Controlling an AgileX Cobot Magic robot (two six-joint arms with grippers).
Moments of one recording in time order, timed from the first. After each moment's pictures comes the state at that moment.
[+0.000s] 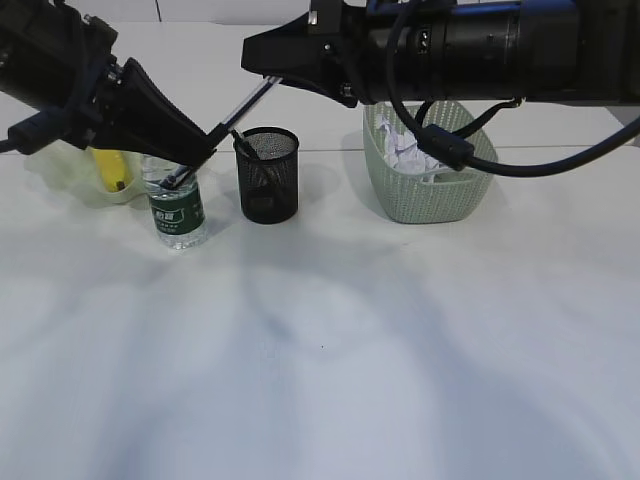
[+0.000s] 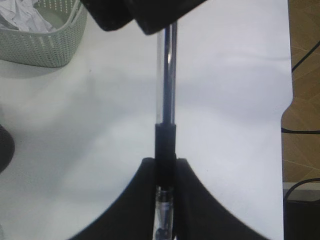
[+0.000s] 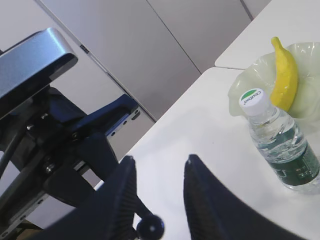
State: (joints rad) left arm -0.20 1.65 -1.33 -0.92 1.12 1.33; right arm 0.36 1.75 -1.26 1.79 0.82 -1.41
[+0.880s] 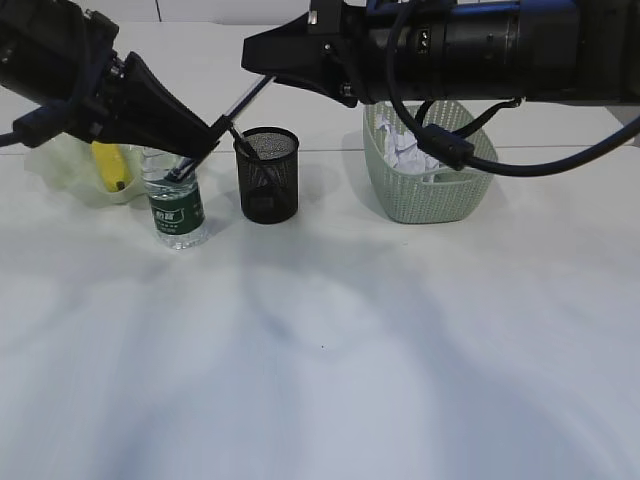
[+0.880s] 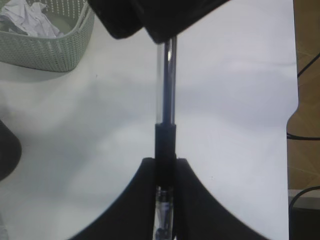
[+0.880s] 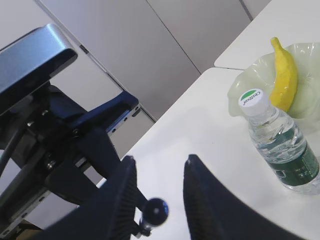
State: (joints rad) left arm -0.20 1.65 -1.33 -0.93 1.10 1.33; right arm 0.36 1.75 -1.26 1.79 0.82 -1.41
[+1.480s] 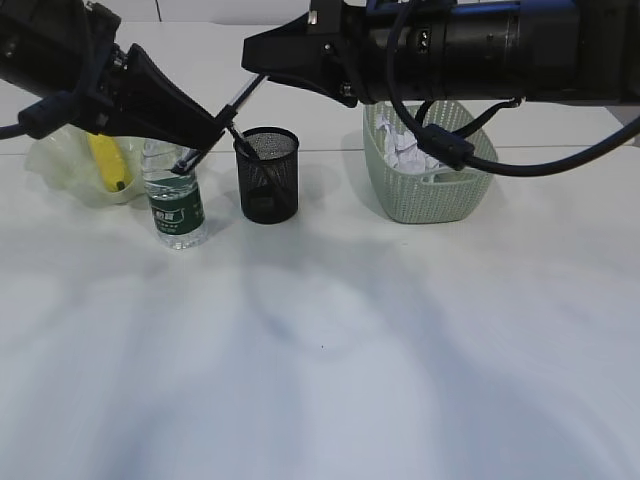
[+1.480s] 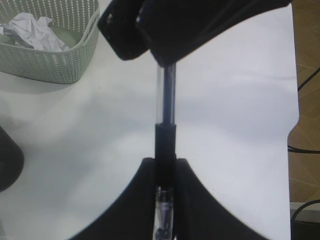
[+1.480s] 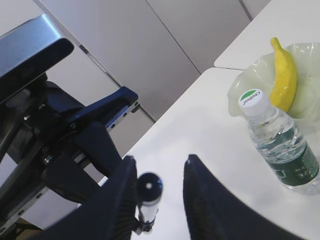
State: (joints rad) left arm -0.20 1.65 -1.33 -0.98 1.09 1.34; right arm 0.36 1.75 -1.26 1.79 0.82 -1.41
